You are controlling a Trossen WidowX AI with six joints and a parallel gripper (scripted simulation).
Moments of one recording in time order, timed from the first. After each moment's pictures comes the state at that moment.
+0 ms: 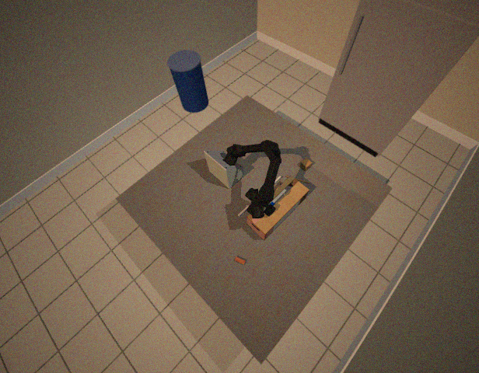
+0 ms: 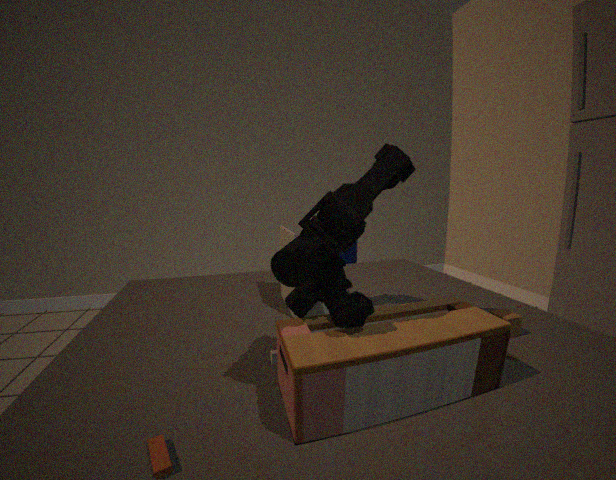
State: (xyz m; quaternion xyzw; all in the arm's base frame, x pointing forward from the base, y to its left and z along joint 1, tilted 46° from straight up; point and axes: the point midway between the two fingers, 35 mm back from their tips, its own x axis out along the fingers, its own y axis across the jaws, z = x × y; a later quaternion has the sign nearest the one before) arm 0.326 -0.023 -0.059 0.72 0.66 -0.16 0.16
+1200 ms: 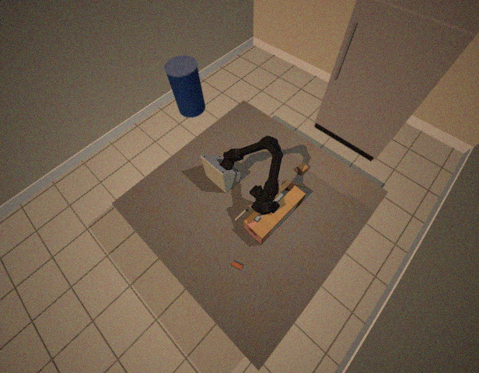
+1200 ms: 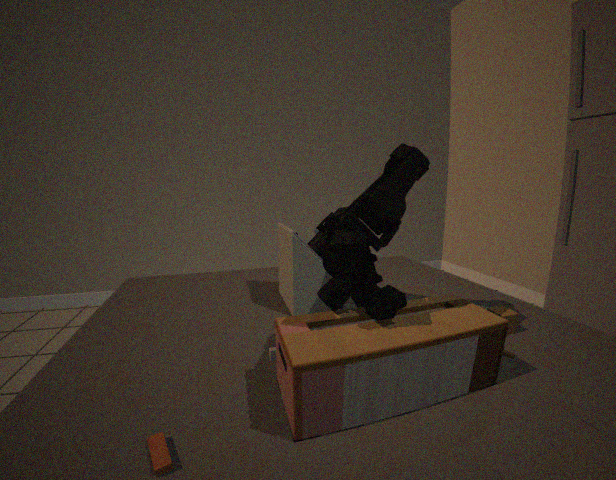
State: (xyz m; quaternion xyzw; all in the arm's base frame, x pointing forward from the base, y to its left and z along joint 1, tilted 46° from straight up) arm 0.329 0.022 -0.015 0.72 0.66 -0.16 0.16
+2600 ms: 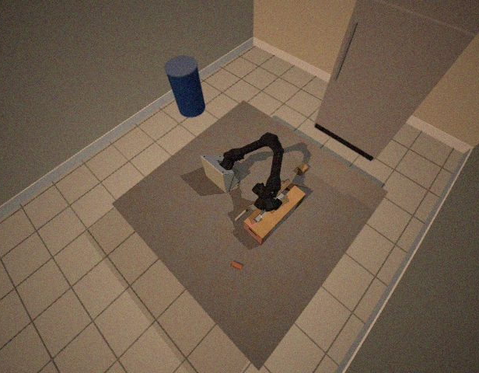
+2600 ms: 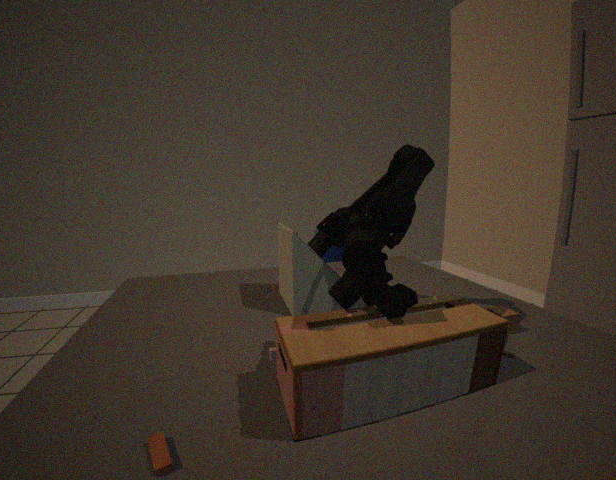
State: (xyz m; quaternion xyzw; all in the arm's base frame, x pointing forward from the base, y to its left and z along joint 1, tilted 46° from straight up) arm 0.329 0.037 0.001 0.72 0.66 -0.16 0.16
